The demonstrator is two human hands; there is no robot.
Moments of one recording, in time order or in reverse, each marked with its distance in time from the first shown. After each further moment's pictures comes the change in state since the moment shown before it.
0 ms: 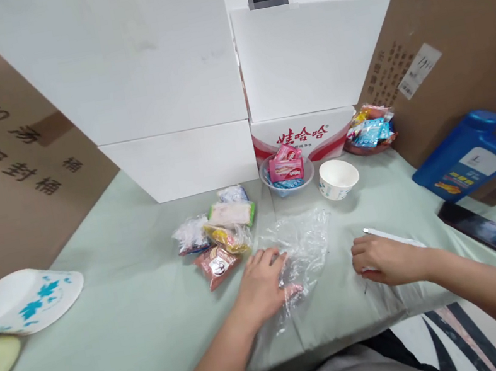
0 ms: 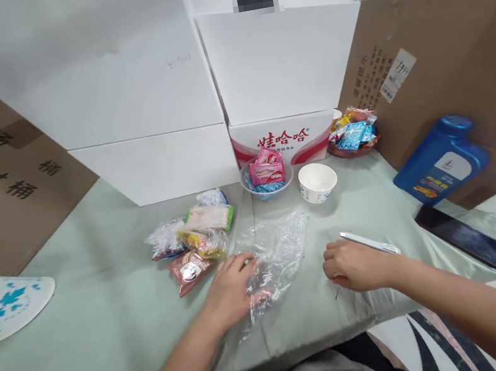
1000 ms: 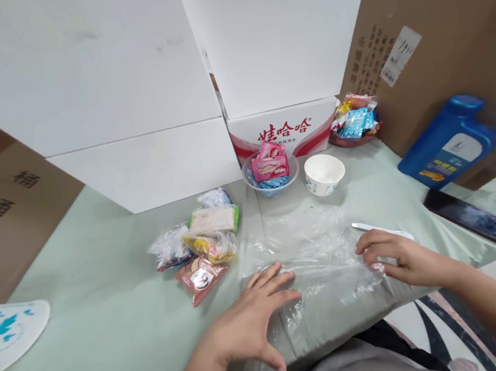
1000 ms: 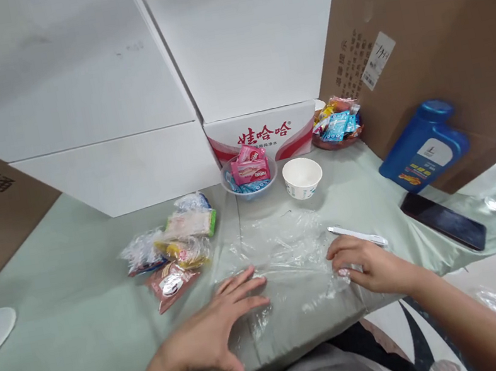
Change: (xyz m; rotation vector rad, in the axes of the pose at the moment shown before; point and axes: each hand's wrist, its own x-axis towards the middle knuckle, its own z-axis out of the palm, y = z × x) left_hand -0.003 -0.002 -0.027 -0.318 -0.648 0.265; right_hand -0.052 0.011 0.023 0.419 0.305 0.126
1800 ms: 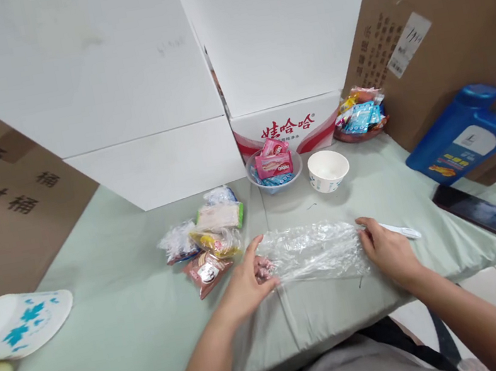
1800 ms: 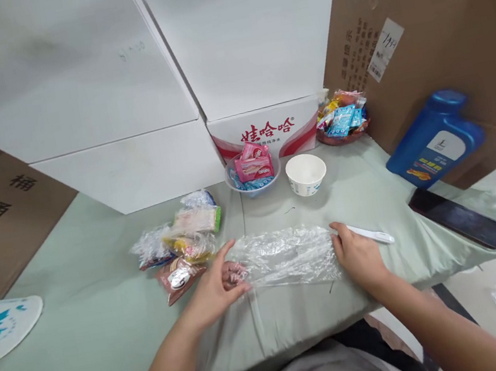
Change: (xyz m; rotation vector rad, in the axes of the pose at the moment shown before) left_hand 0.012 -0.017 0.011 -0.555 0.615 -0.400; right_hand 0.023 0.022 0.061 -0.604 0.534 0.567
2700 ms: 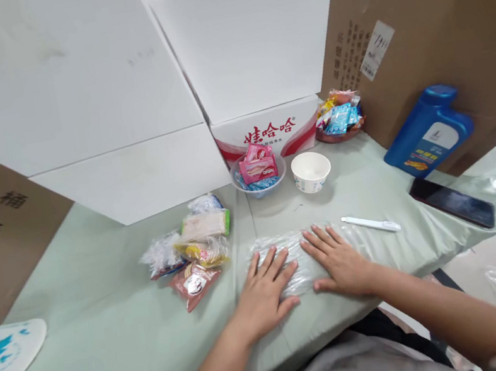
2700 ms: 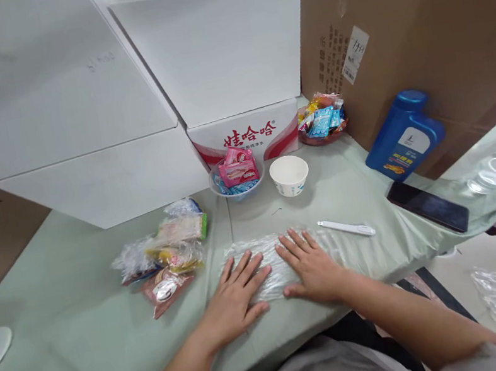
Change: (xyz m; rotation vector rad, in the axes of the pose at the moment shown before) left_hand 0.004 -0.006 0.036 0.892 -0.244 0.563; right_hand -0.005 -0.043 0.012 0.067 -0.307 -0.591
